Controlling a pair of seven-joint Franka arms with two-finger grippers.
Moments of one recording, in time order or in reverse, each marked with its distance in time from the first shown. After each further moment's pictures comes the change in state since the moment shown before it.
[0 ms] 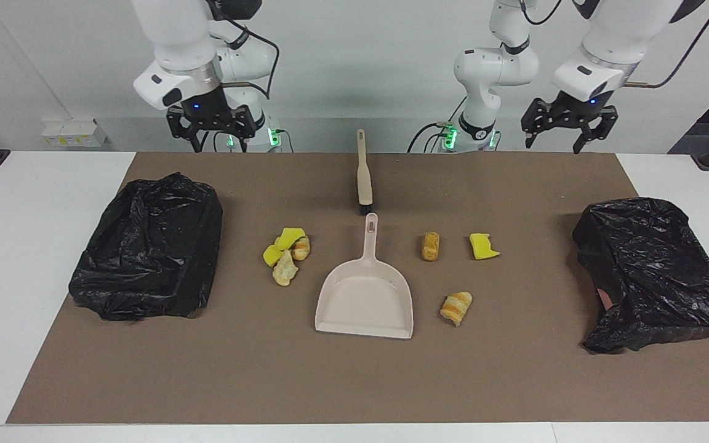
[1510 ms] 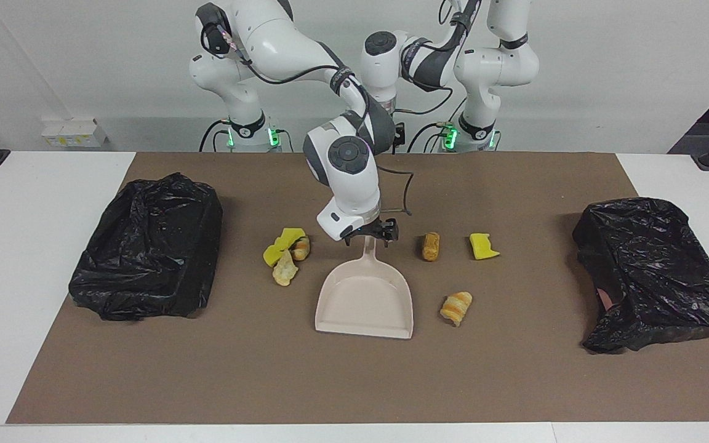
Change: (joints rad) left arm -0.009 -0.142 -0.808 -0.708 -0.272 0.646 -0.717; right arm 0.257 0.579 0.026 0.176 0.199 0.420 0.299
